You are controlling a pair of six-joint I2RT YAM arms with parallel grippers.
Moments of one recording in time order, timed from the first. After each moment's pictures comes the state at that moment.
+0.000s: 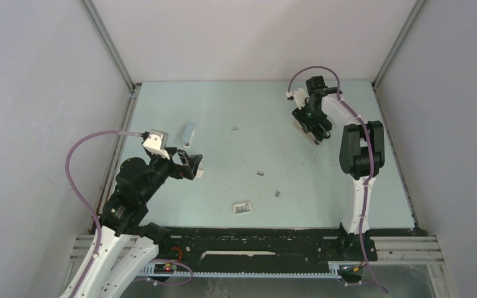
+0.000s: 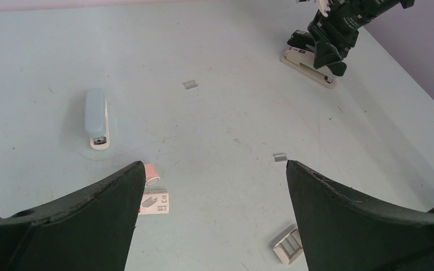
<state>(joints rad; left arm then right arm) -0.40 0.50 0.71 -0.39 0.05 -0.20 0.16 2.15 1.77 -0.81 -0.06 -0.55</state>
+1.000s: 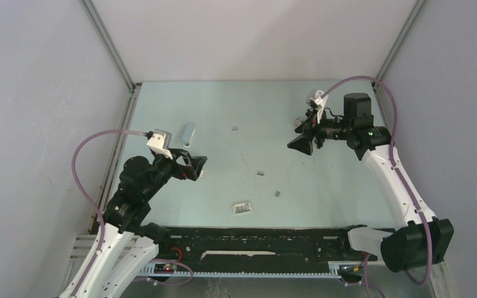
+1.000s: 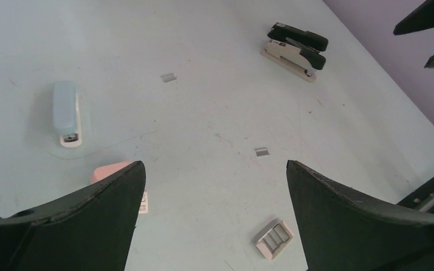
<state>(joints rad) -0.39 0.52 0.69 -0.37 0.12 -0.24 0.18 1.24 1.21 -0.60 -0.87 -0.36</state>
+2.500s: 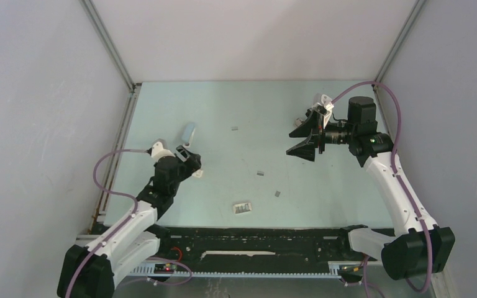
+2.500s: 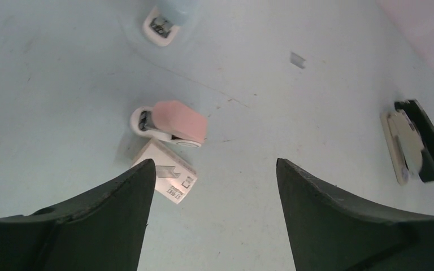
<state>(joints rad) -0.36 0.82 0.33 0.06 -0.29 -0.77 0.14 1.16 1.10 -0.45 -1.20 -0.30</state>
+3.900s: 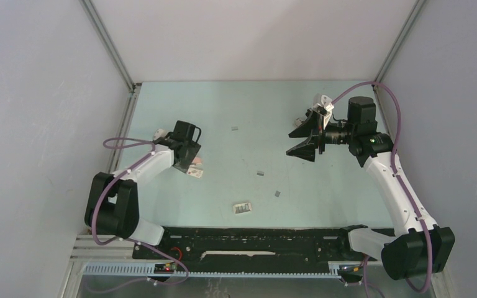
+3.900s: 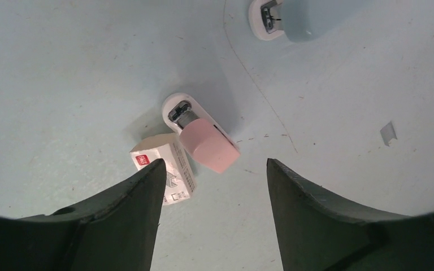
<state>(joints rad) -0.29 1.45 0.90 -0.55 -0.35 -1.31 0.15 1.16 1.10 -0.45 -1.21 -0.32</state>
